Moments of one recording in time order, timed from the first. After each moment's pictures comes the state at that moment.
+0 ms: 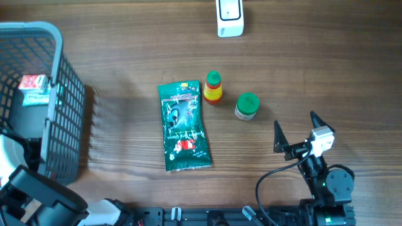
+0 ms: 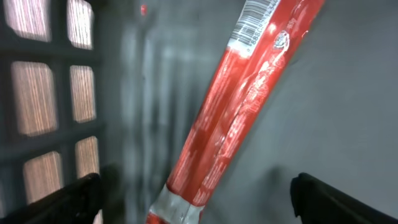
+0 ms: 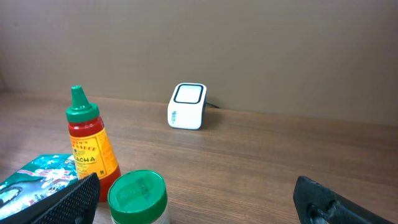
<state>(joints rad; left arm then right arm) 0.92 1.60 0.98 -0.79 -0.28 -0.66 0.05 0.01 0.01 0.01 -0.21 0.00</state>
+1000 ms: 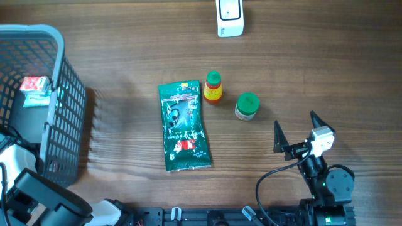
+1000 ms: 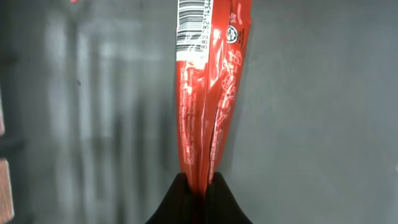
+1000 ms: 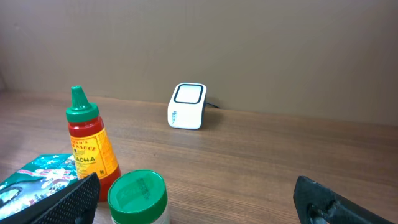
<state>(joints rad) 0.93 1.56 0.84 -0.57 -0.17 -0.61 0.05 0.01 0.01 0.01 -0.21 0.00</state>
